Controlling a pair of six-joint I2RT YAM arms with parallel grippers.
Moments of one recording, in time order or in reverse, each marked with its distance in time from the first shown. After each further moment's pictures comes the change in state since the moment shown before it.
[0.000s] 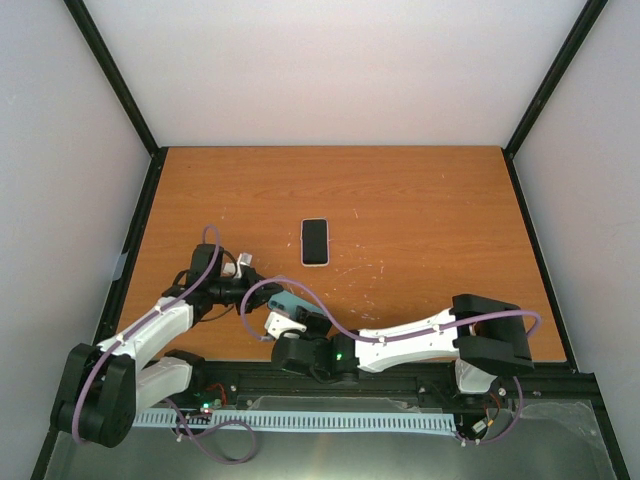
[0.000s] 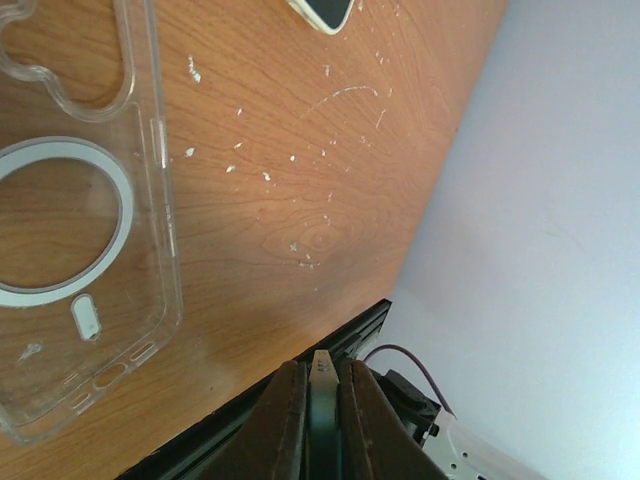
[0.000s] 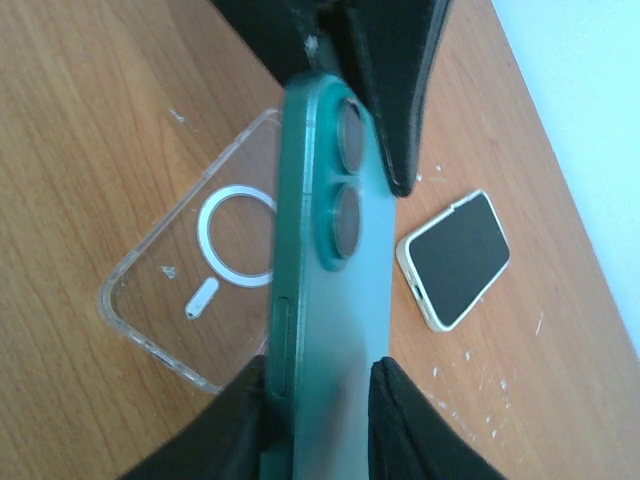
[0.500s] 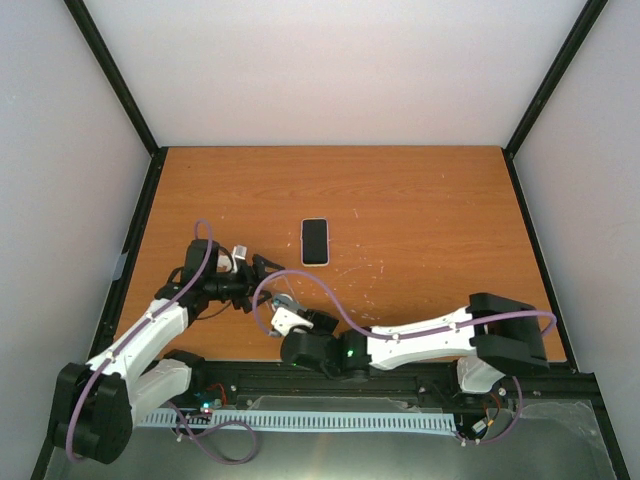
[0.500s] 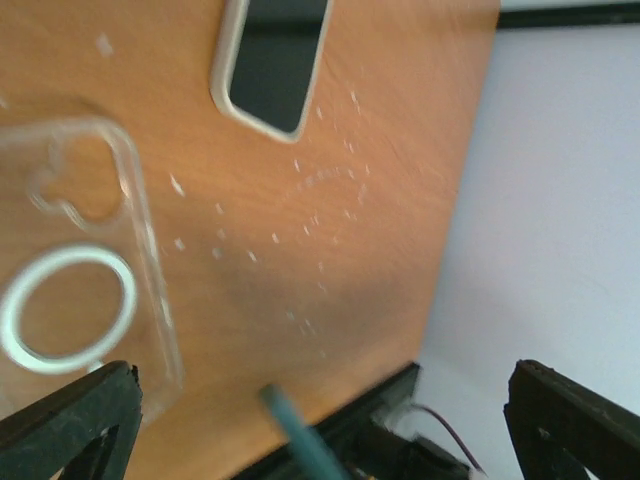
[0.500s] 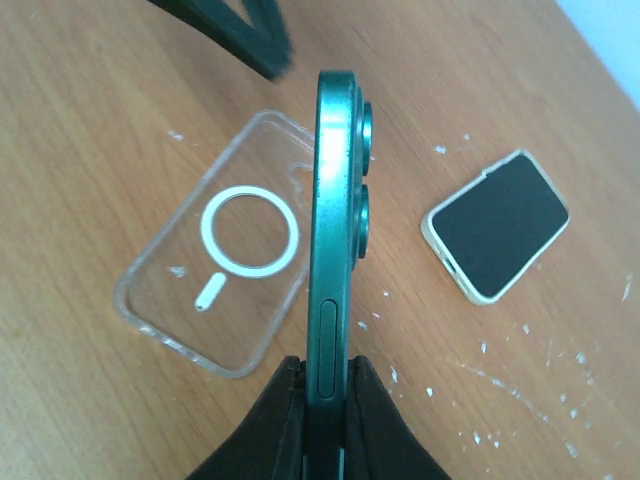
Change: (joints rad) left arm 0.009 -0.105 0.084 -0.130 -0.125 0.066; right arm -0.056 -0.127 -0.087 0.038 -0.138 0.086
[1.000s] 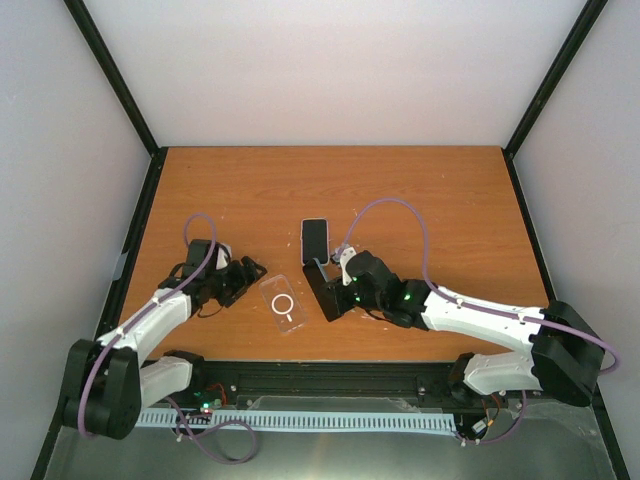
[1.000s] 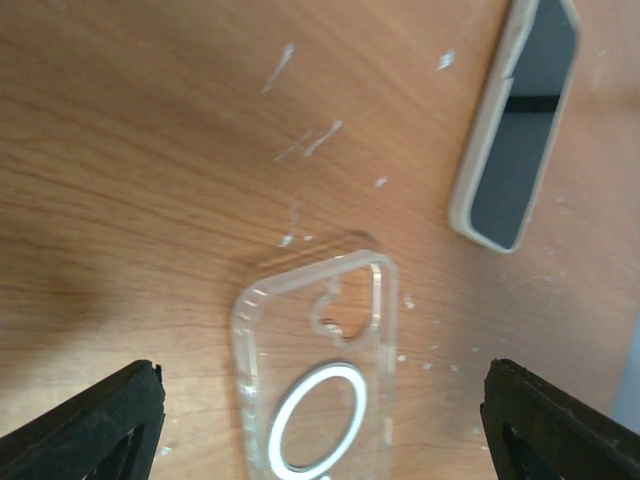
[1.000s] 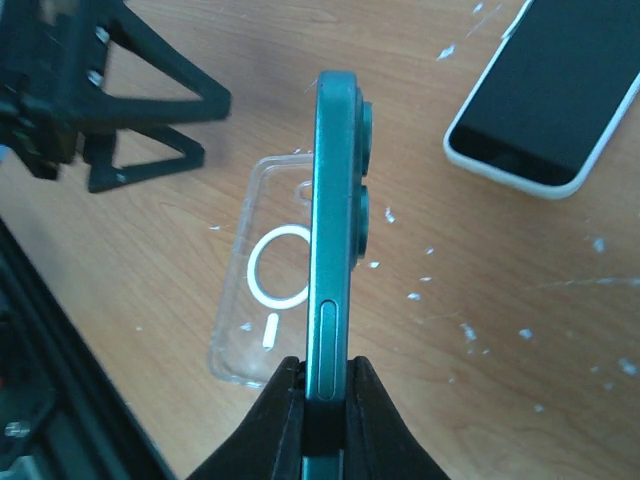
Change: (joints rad) left arm 0.060 0.111 0.002 -0.052 -0.325 0.201; right arm -0.472 -0.267 -0.142 0.045 -0.693 0.451
